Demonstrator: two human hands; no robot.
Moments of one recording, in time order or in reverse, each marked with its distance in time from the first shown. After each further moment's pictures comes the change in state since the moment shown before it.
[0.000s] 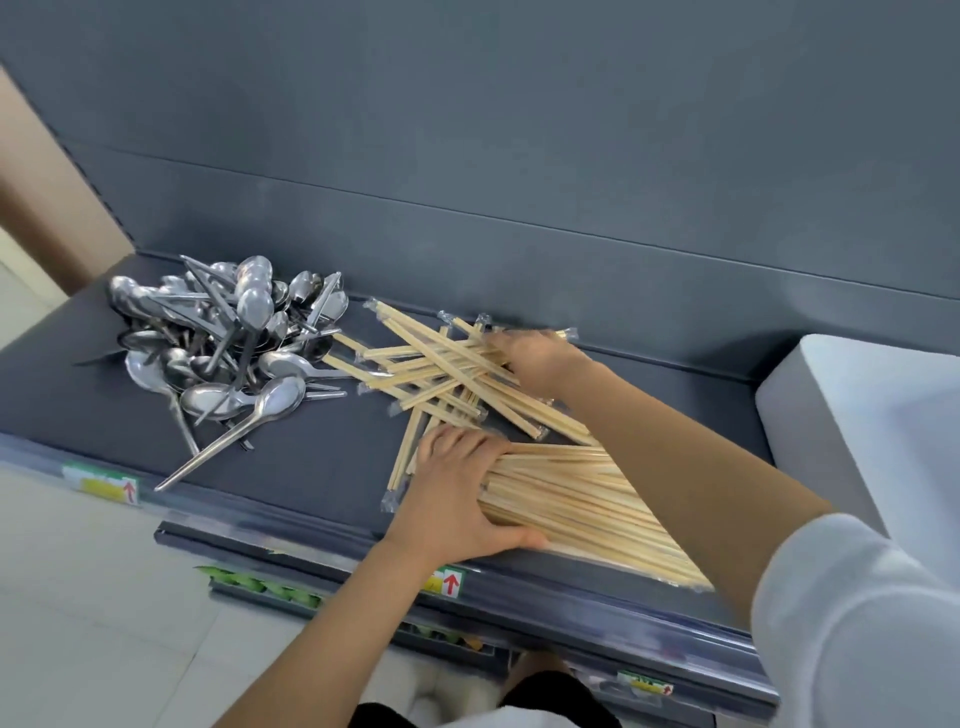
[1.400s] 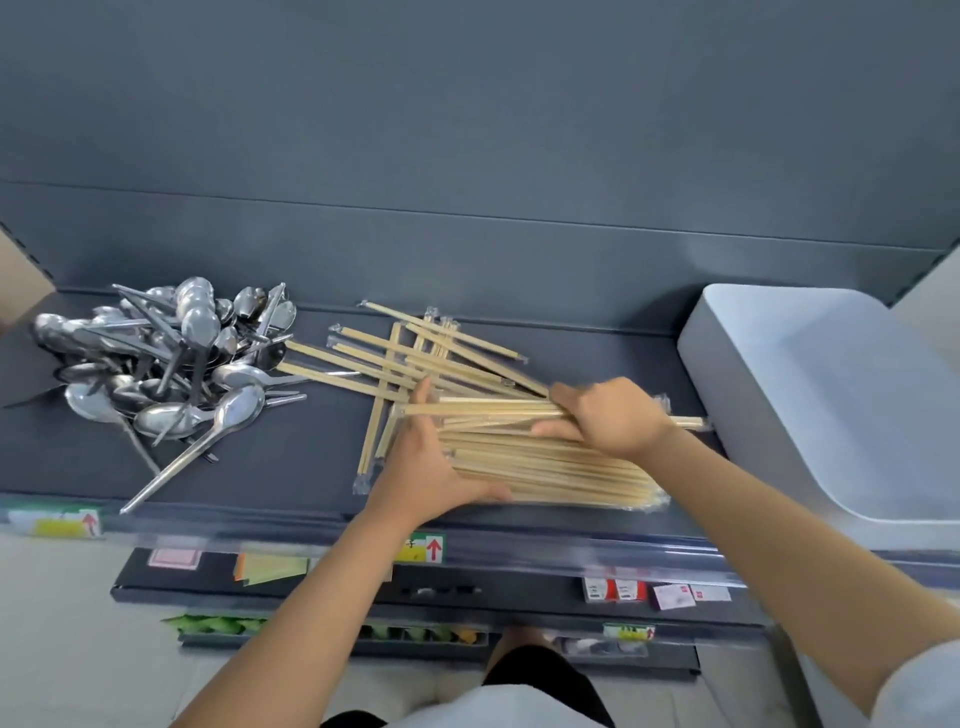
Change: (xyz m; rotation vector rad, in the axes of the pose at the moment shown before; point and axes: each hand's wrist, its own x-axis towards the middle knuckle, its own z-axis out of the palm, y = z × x) left_hand -0.005 0.007 -0.009 -0.453 -0.111 -0.244; right_hand -0.158 0.030 0.030 -0.106 0.181 0.028
